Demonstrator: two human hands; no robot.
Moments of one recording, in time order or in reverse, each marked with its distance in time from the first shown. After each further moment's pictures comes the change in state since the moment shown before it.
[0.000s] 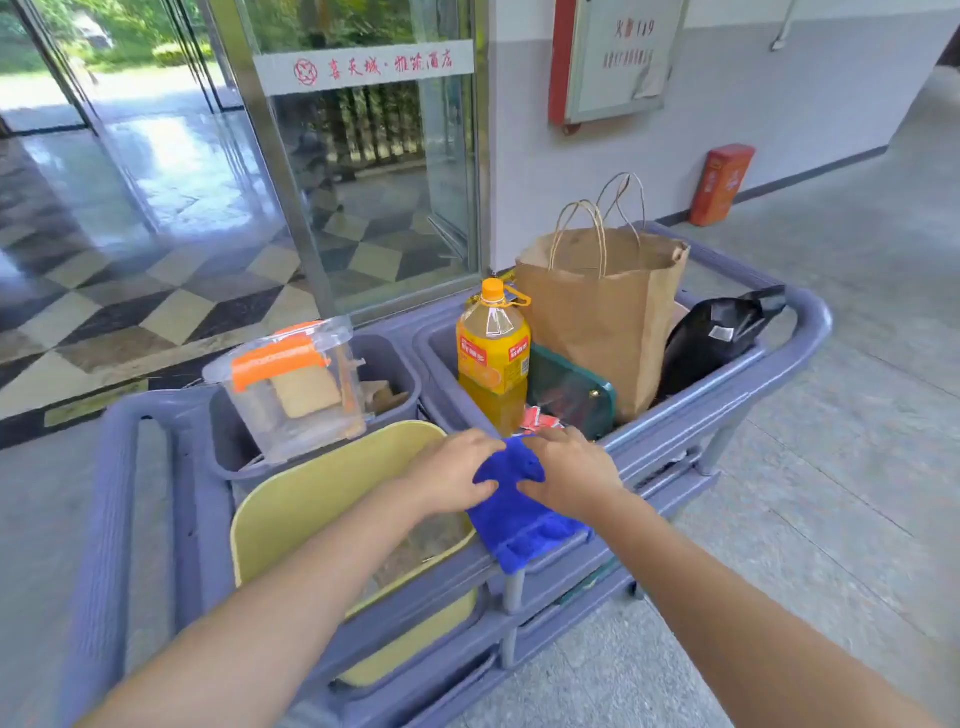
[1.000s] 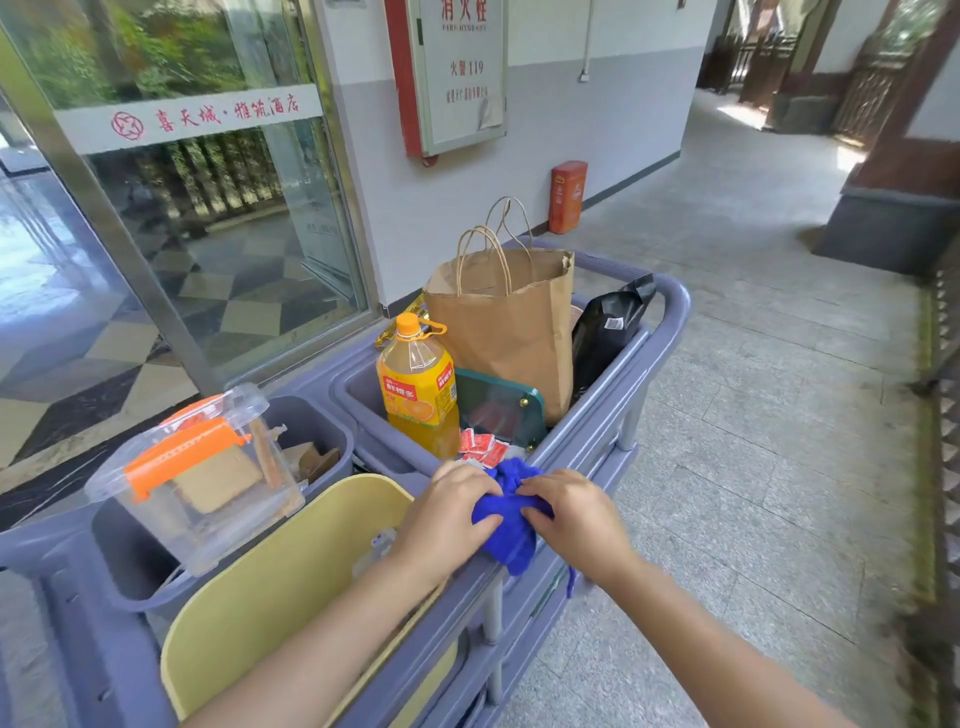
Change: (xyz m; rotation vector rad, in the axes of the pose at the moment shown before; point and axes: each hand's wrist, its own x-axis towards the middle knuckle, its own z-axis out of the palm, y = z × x) left_hand -0.006 0.024 0.010 -0.282 0.292 0.296; right_hand -0.060 -0.003 0.024 0.310 0.488 0.186
